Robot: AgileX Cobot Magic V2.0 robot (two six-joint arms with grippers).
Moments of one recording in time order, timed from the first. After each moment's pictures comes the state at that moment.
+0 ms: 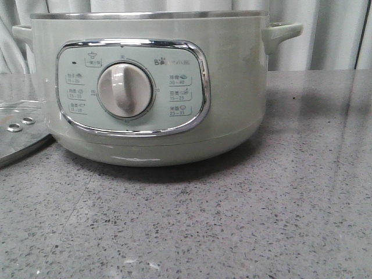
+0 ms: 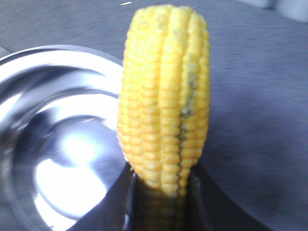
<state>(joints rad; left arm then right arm) -0.20 0.80 -0.40 -0.09 -0.45 0.01 0.43 1.70 -2.01 0.08 1.26 -0.03</state>
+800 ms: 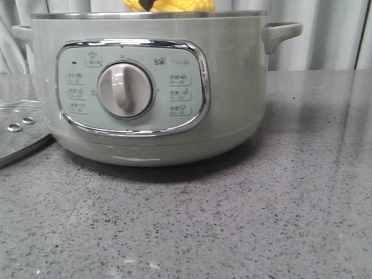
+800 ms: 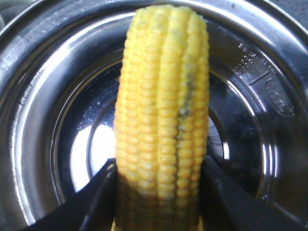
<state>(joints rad) -0.20 0.80 -0.40 -0.09 -0.45 0.01 0.57 1.86 -2.01 0.15 1.26 -0.05</state>
